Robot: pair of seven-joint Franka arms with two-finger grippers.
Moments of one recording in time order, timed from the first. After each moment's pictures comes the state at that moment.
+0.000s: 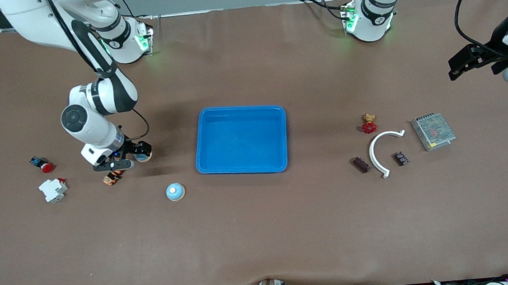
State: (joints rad) left arm -0.04 -0.03 -0.05 -1.55 0.03 1.51 -0.12; right arm 0.15 0.27 0.00 -2.26 0.05 2.51 0.08
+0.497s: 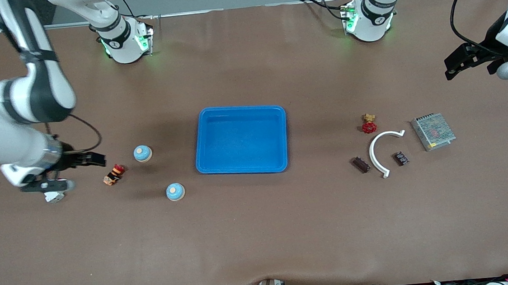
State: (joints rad) left arm -0.05 -0.06 -0.05 -1.61 0.03 1.55 -0.12; right arm 0.00 0.23 0.00 -1.72 0.05 1.87 0.05
